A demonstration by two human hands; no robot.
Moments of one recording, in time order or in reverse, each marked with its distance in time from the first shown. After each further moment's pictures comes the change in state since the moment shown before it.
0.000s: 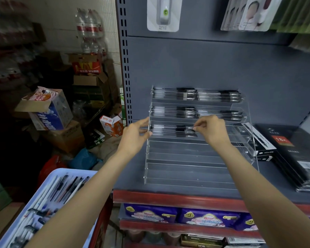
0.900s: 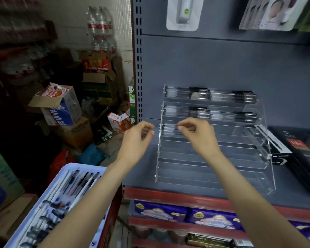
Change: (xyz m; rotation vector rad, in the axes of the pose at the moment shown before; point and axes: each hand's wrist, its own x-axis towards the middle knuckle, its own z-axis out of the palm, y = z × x) left_hand -0.032 0.003 -0.025 0.093 0.123 0.066; right_hand -0.042 -0.067 0.023 0.274 -0.063 -0.161
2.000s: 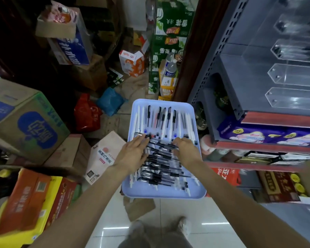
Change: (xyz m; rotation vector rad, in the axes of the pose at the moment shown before) left_hand -0.178 -0.342 -0.202 0.572 -0.745 0.004; right_hand -0.185 -0.105 0.369 -0.554 -0.611 0.361
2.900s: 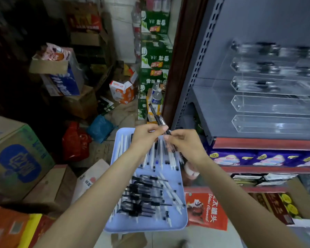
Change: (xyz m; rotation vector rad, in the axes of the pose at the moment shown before) left_hand 0.059 0.120 -0.120 -1.223 0.287 -0.080; right_hand -0.018 0.010 -0.125 0.898 0.294 -0.168
